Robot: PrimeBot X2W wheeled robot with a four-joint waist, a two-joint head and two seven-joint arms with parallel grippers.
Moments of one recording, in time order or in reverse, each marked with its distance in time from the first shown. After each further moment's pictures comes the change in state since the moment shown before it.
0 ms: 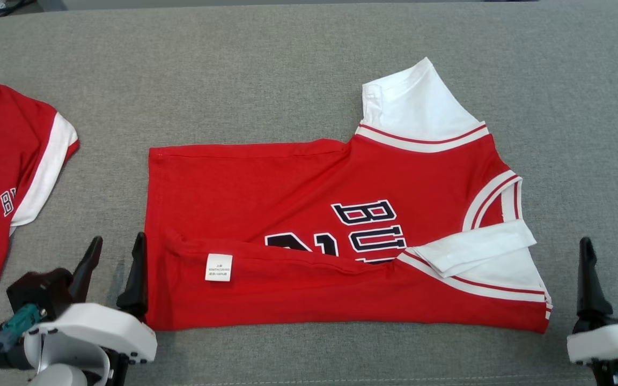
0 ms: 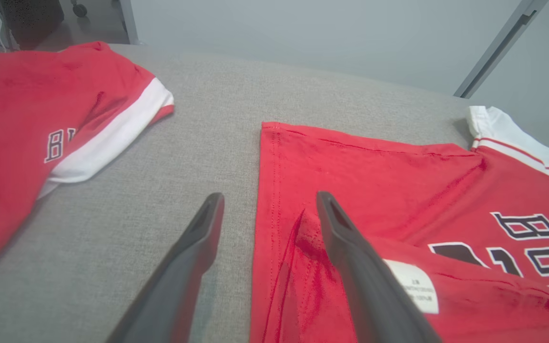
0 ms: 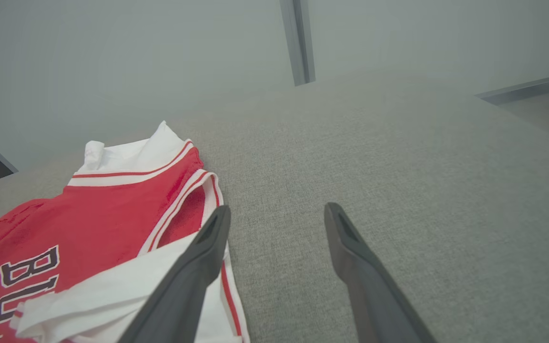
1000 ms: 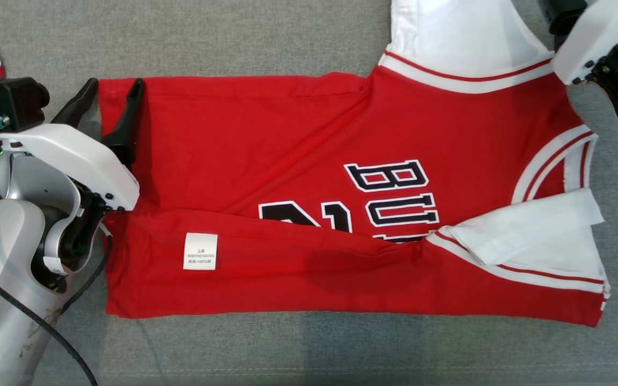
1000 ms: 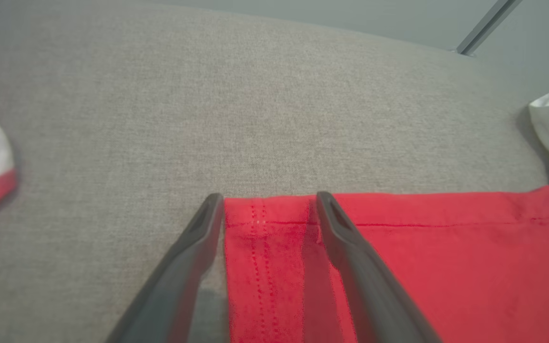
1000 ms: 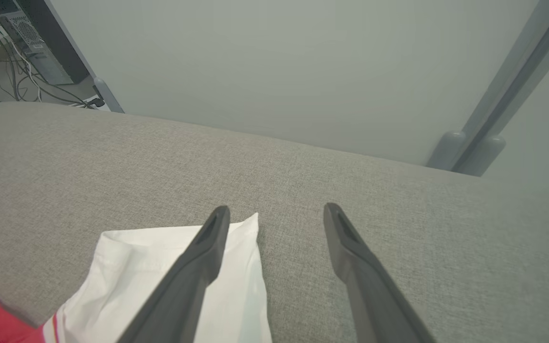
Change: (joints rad) left arm -0.534 0.020 -0.034 0.149 -0.065 -0.144 0.299; right arm -1.077 -0.330 0.638 0.389 0.266 0.000 0.353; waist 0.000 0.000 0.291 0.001
